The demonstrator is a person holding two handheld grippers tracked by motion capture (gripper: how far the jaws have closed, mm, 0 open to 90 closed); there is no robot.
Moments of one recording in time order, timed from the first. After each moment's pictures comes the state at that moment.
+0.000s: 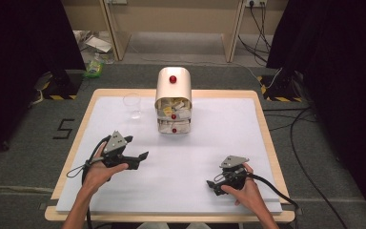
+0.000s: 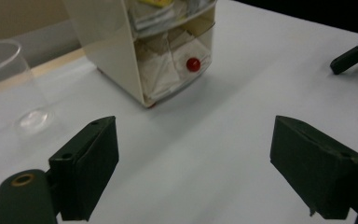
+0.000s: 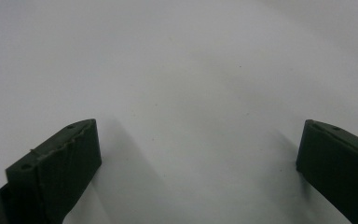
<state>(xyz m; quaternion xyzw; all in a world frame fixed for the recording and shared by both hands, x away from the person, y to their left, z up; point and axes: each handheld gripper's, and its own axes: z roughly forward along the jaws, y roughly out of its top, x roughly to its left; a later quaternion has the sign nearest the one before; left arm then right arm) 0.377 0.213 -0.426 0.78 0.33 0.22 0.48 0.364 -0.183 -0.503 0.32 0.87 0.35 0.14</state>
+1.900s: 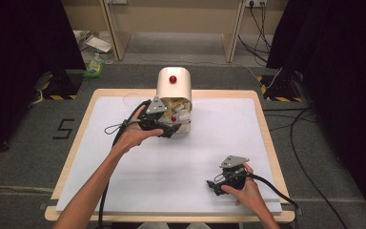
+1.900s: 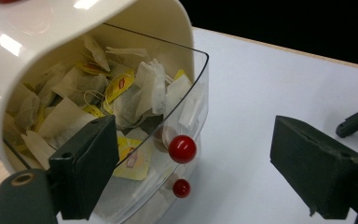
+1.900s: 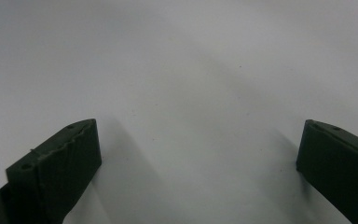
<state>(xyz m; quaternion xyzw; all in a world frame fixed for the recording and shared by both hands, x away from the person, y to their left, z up) 0.459 0.123 -0.374 0.82 0.26 0.21 0.46 0.364 -0.183 -0.504 0.32 0.87 0.35 0.14</state>
